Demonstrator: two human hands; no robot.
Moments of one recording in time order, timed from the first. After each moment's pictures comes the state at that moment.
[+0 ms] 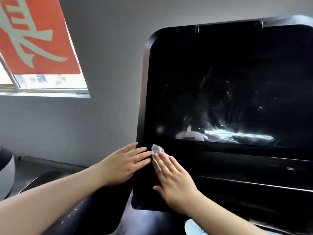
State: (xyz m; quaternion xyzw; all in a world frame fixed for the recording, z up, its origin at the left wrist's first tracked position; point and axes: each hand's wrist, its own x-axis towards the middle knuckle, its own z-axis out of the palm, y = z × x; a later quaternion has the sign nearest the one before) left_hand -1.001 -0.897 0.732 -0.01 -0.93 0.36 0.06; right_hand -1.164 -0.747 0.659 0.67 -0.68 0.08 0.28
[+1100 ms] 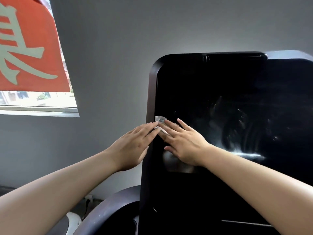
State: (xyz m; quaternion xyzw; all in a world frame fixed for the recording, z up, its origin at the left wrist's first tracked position) left_hand -1.054 -0.960 0.821 0.04 -0.94 0.20 0.26; right_hand -1.235 -0.842 0.816 0.70 -0.64 0.00 0.31
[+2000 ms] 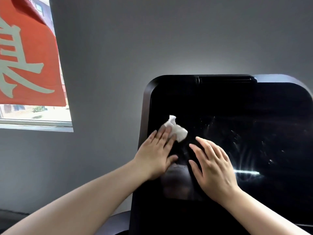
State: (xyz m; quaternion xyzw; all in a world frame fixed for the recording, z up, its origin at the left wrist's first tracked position) left_hand -1.143 -0.931 0.839 0.17 -0.94 0.24 0.18; right_hand -1.262 -0.782 0.801 0.51 -0.71 0.24 0.42
